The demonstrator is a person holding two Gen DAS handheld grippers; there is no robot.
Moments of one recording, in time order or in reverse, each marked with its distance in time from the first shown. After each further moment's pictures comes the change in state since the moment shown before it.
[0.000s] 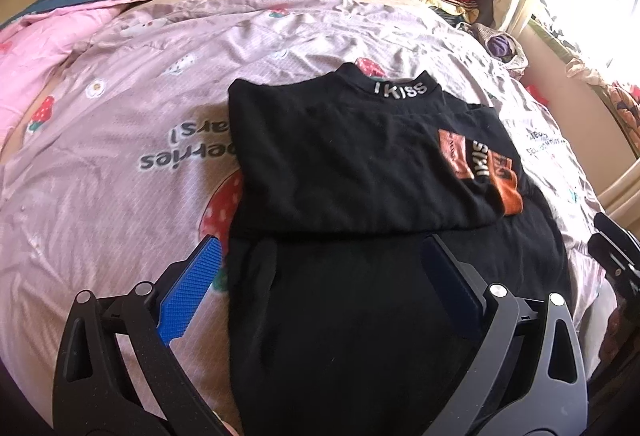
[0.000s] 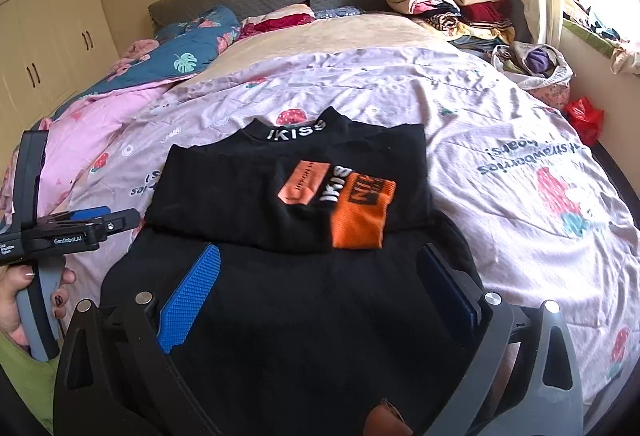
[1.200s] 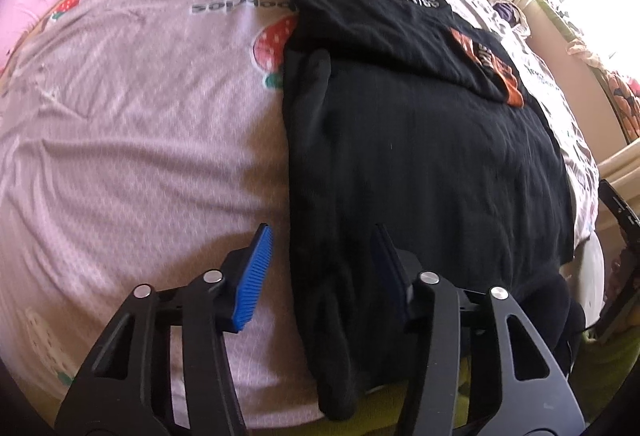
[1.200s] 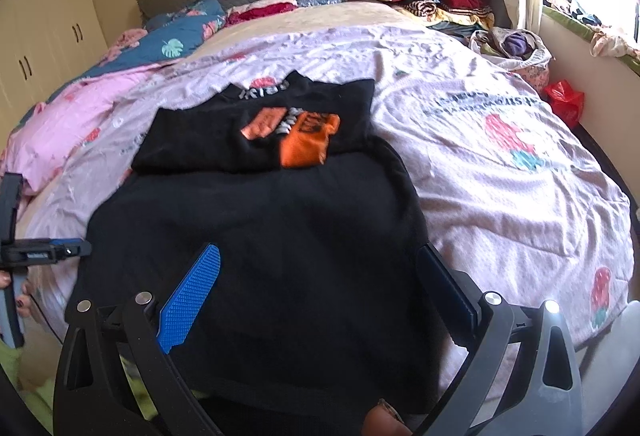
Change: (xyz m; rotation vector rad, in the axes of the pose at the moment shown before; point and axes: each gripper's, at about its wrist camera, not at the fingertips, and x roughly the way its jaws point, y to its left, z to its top) left arm -0.025 0.041 -0.112 -0.064 0.189 -0.055; right arm -0.043 -0.040 -0.075 0.007 0.055 -0.054
